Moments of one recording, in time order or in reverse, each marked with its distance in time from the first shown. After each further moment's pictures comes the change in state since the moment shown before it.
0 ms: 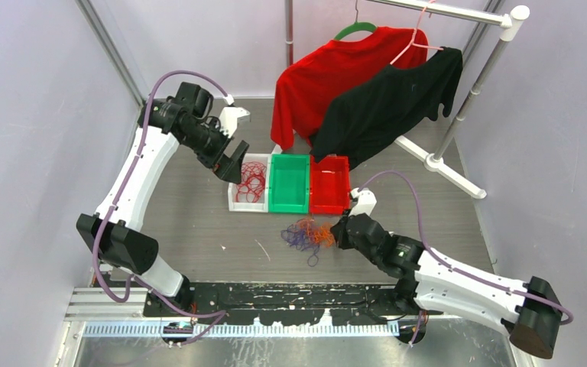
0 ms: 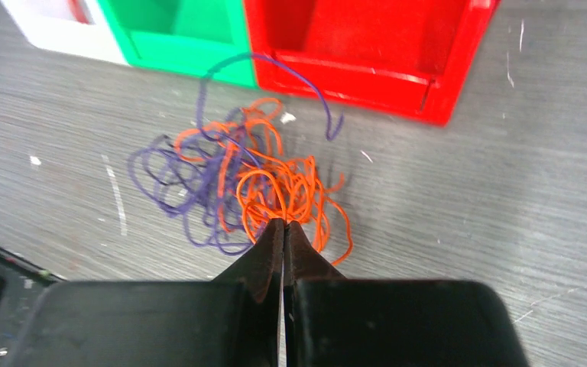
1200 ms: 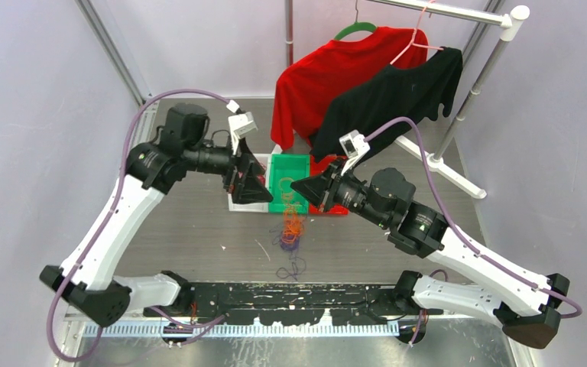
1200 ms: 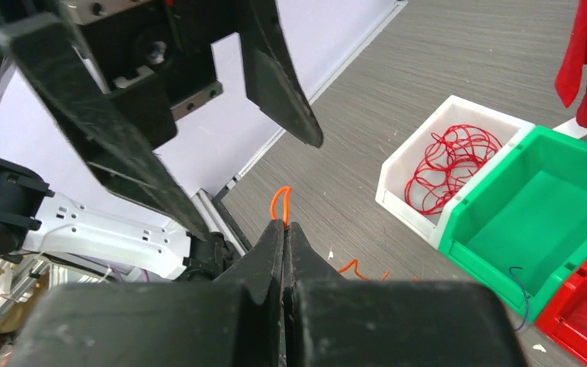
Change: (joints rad) left arm -0.208 -0.319 -0.261 0.423 0.426 -0.273; right arm 0.000 0.092 0.598 0.128 -0.377 -0.159
